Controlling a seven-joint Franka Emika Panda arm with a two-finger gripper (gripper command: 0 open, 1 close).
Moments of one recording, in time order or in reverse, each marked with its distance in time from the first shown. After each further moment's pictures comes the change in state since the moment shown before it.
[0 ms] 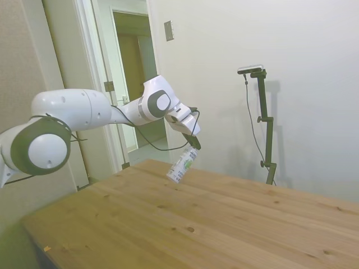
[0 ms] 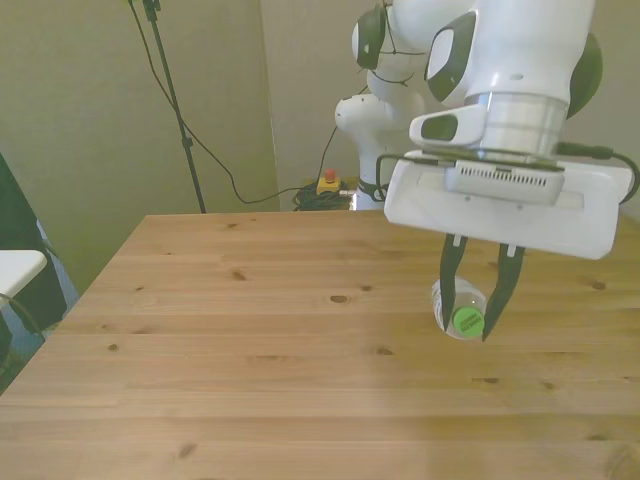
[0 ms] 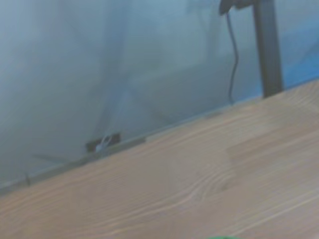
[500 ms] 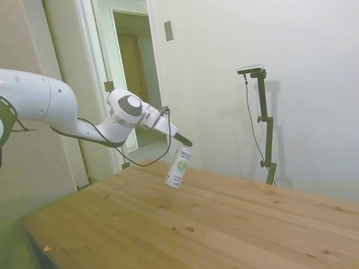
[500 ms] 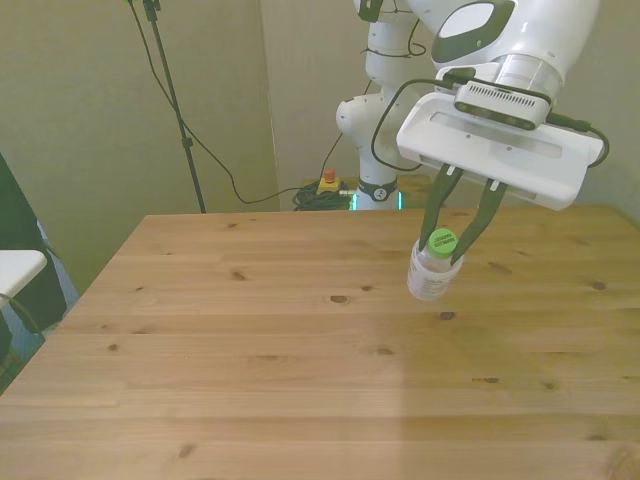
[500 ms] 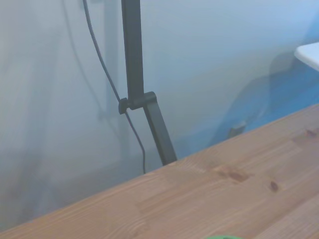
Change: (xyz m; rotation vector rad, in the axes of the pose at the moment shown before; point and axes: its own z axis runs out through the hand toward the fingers) arm -0.055 0.078 -0.040 0.078 0.335 0.048
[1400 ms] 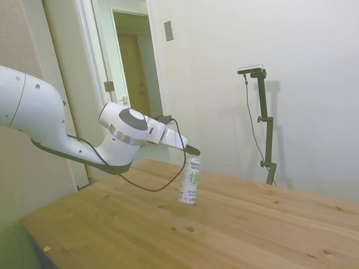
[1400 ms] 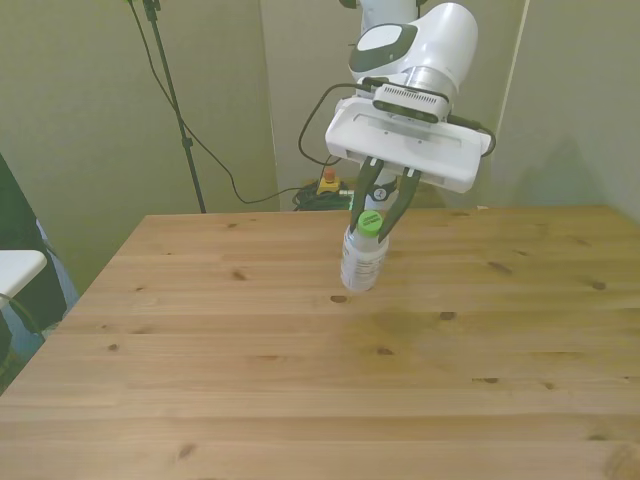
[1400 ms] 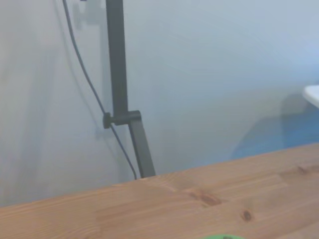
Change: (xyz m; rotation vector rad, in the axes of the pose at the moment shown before) arm 0.046 0.094 0.013 0.212 -0.001 -0.128
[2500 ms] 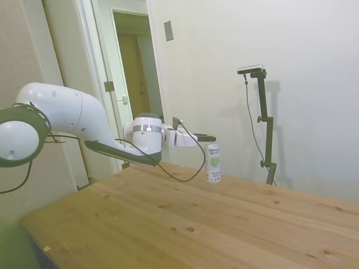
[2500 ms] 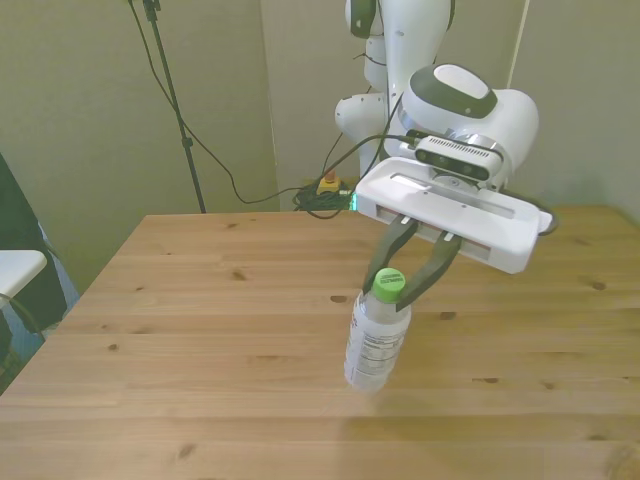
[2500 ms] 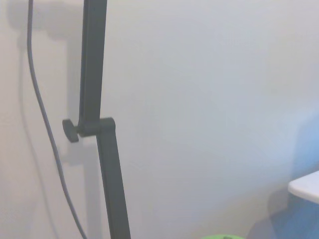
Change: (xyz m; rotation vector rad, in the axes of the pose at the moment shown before) arm -0.030 -0.101 0.098 0.124 0.404 0.231
